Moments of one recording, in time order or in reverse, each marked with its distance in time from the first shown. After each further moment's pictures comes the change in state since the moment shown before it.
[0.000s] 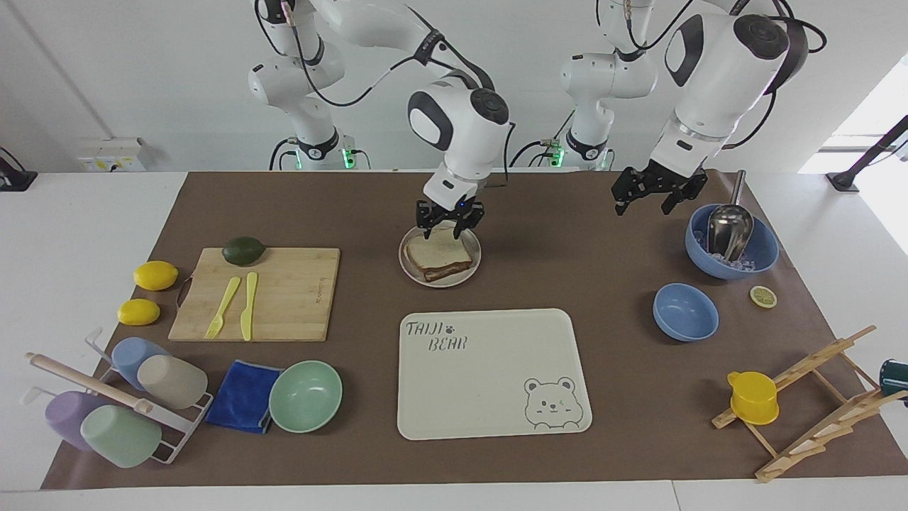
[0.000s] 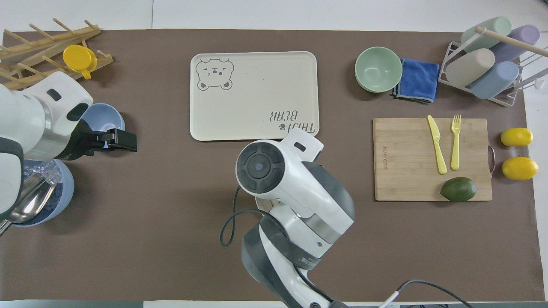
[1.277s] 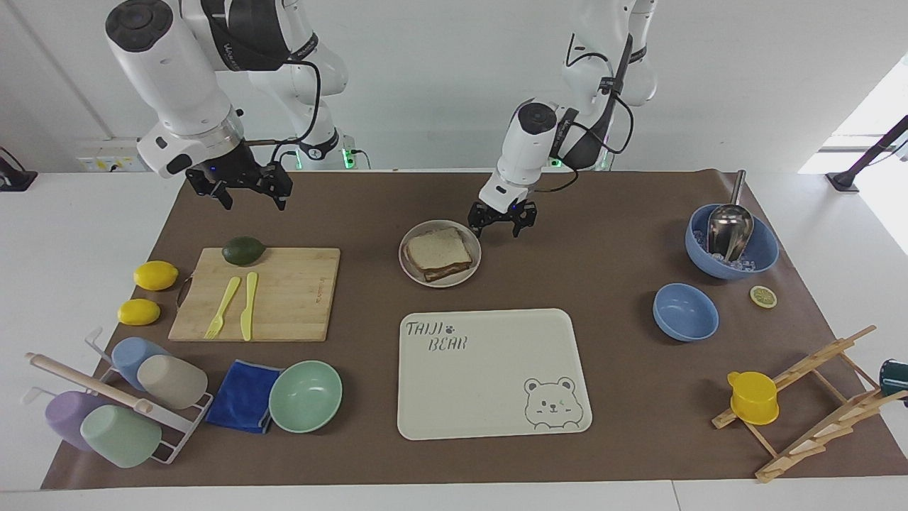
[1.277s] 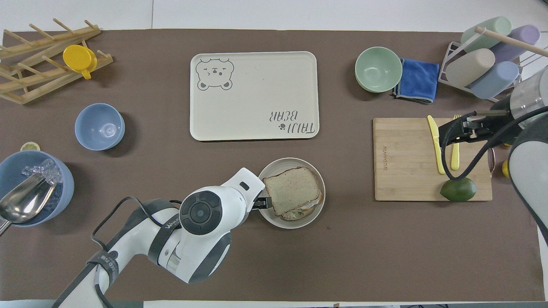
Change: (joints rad) left arm -0.506 0.160 -0.013 -0.439 -0.072 0.680 -0.407; right arm -0.586 -0.205 -0.012 0.138 0.175 -0.308 -0.488
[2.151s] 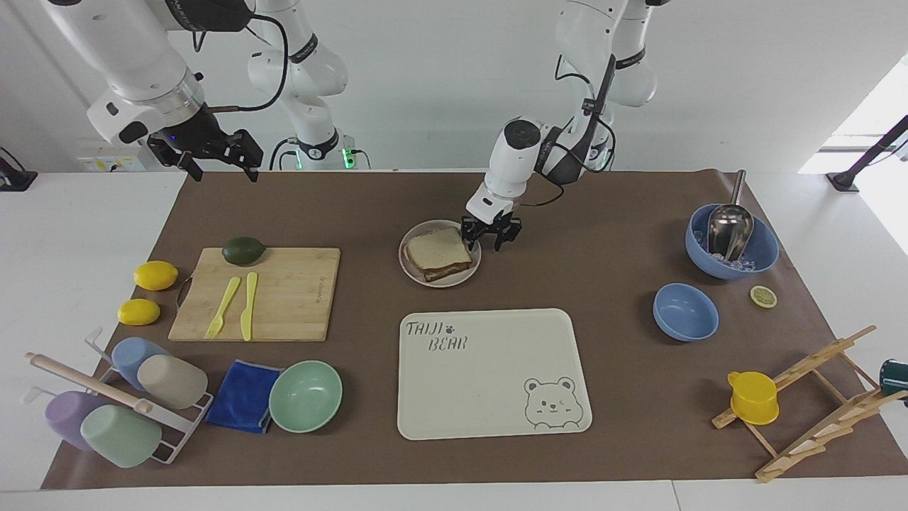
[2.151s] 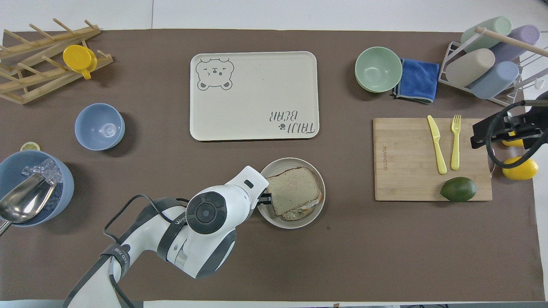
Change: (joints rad) left arm -0.004 0.047 0.000 0.005 -0.001 0.089 0.001; right arm 0.071 0.062 -0.126 0.172 -0.001 -0.188 -0.053
